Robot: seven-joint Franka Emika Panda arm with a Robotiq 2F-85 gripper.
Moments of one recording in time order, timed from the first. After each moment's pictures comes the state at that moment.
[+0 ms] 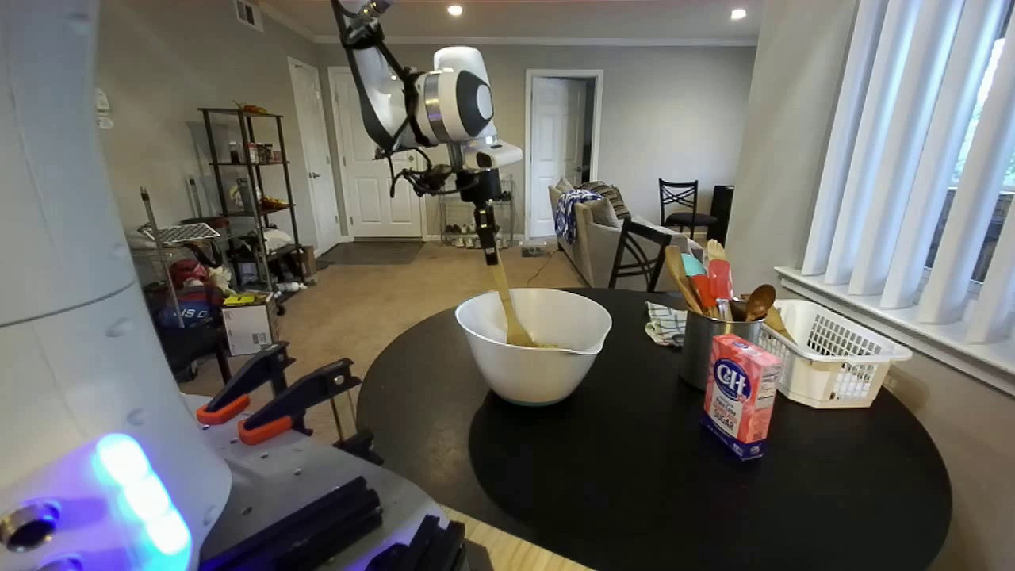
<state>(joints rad) 0.27 0.57 -0.13 -2.05 -0.11 2.77 1.37</state>
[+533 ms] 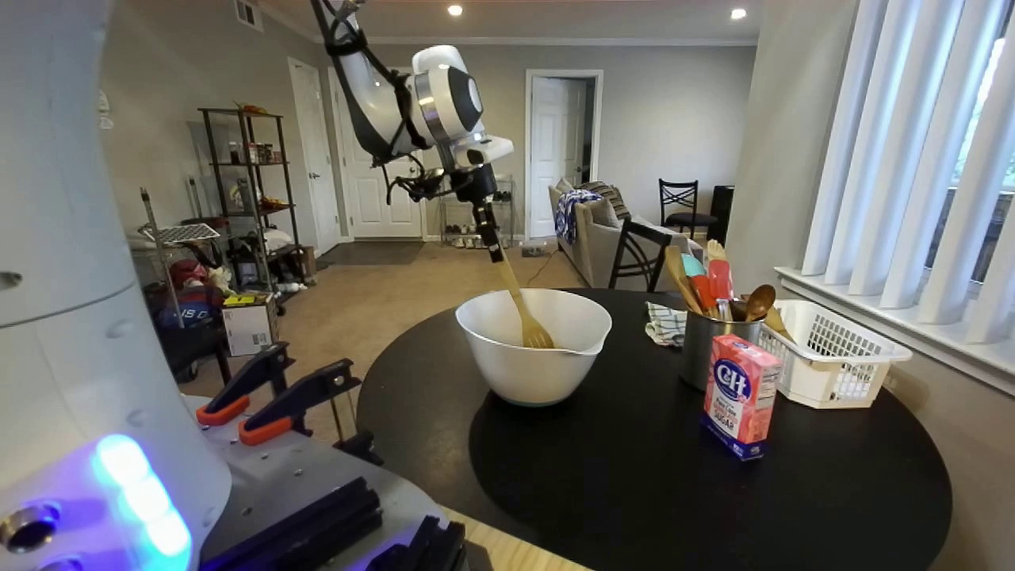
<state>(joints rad) 0.46 0.57 -0.31 -2.08 -0.22 2.80 1.49</state>
